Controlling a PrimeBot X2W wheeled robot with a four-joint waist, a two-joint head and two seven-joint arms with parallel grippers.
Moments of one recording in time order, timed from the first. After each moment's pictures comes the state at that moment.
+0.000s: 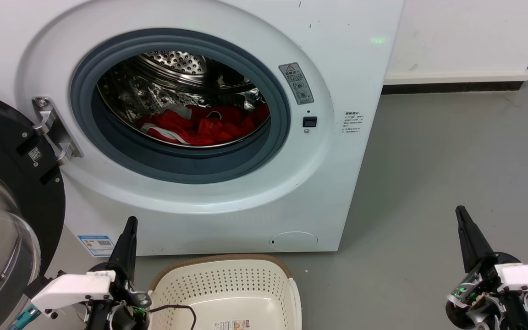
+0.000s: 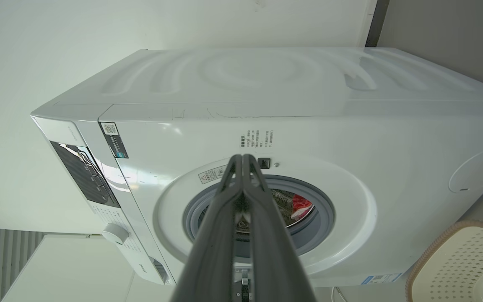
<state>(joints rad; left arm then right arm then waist) -0.11 0.05 0.11 0.25 -1.61 -0.13 0.11 -0.10 -0.05 -0.11 0.25 1.62 0.13 0.11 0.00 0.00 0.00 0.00</state>
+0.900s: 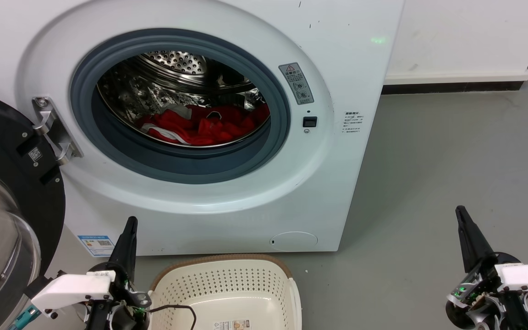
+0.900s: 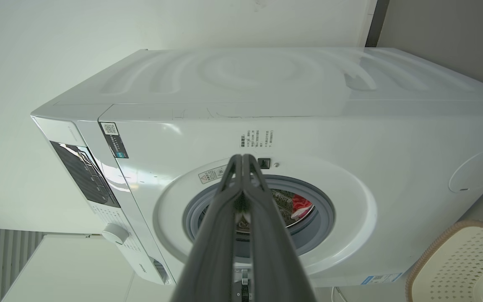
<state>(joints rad) -0.11 0.05 0.11 0.25 -1.61 -0.13 0.11 -0.10 -0.05 -0.11 0.25 1.62 0.13 0.11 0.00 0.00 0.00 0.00</state>
